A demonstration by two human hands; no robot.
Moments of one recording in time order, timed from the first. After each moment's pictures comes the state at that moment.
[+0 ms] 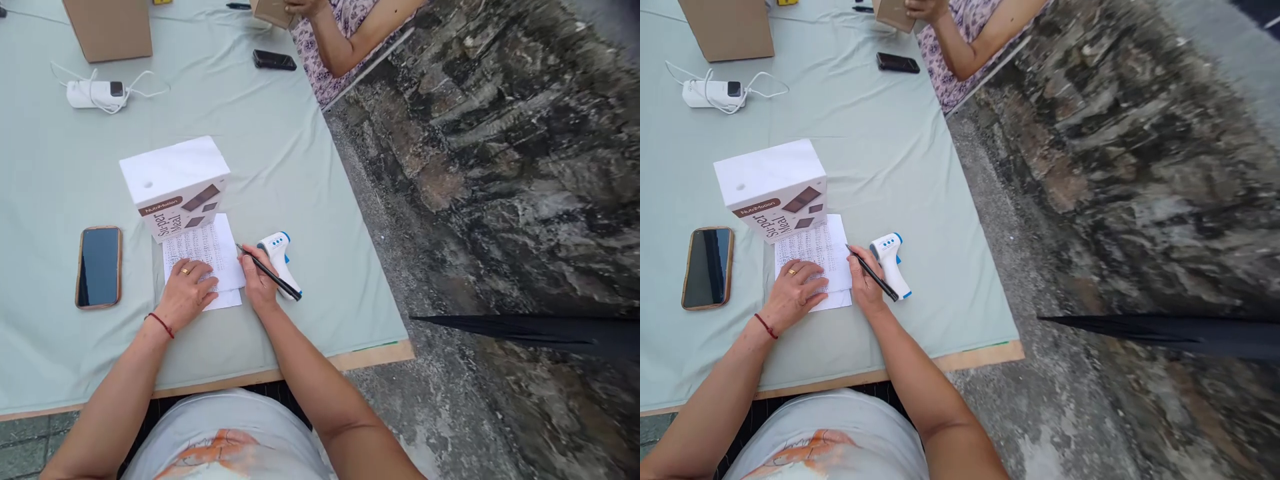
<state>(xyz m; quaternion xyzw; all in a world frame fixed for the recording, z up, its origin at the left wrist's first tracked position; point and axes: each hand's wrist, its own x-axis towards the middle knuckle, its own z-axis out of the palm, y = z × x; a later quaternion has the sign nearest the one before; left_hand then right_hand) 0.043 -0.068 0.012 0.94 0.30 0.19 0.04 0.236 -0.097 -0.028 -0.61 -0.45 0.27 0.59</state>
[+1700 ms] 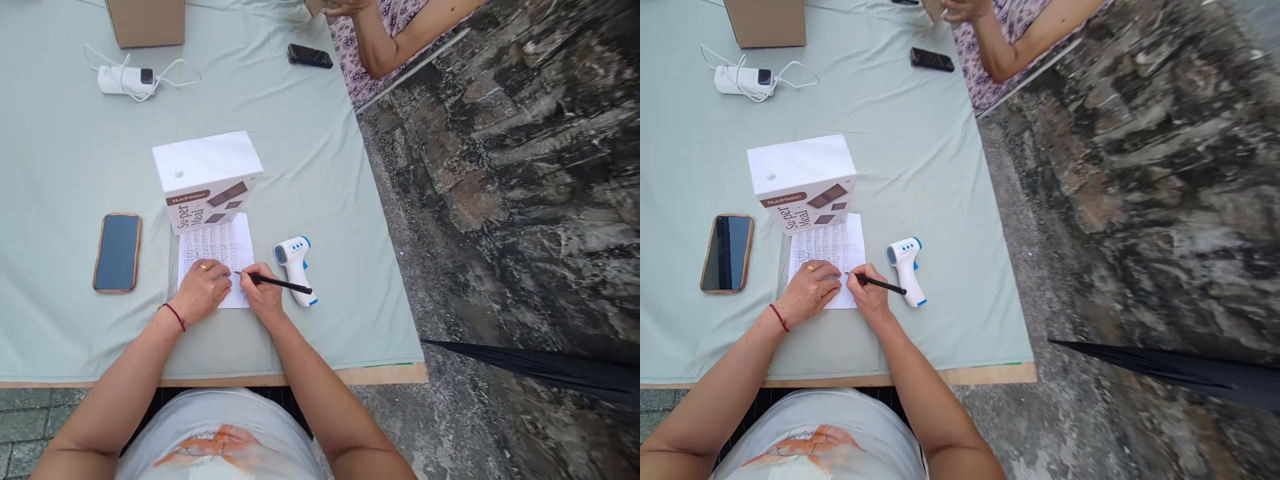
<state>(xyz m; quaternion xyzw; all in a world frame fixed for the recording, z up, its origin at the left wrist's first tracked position) 0.049 -0.075 0.002 0.92 0.31 0.18 0.13 0.222 -0.112 -0.015 -0.63 -0.49 0.31 0.51</state>
